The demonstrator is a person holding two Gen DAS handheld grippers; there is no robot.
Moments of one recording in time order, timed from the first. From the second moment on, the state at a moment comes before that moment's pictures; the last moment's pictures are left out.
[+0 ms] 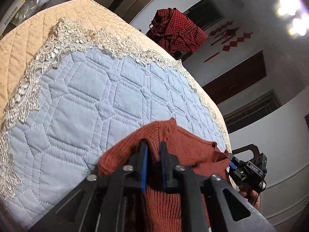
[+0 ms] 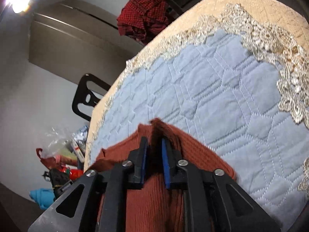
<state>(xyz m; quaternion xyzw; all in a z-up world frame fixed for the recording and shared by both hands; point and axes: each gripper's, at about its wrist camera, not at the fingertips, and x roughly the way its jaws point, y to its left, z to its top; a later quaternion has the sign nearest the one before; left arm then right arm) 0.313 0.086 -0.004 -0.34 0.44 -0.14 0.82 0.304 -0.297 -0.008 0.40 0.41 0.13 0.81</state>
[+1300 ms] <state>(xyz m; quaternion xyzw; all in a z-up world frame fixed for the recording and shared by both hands) 0.340 0.040 0.032 -0.11 0.41 -0.11 0.90 0.328 -0.265 0.025 0.14 0.41 0.09 0.90</state>
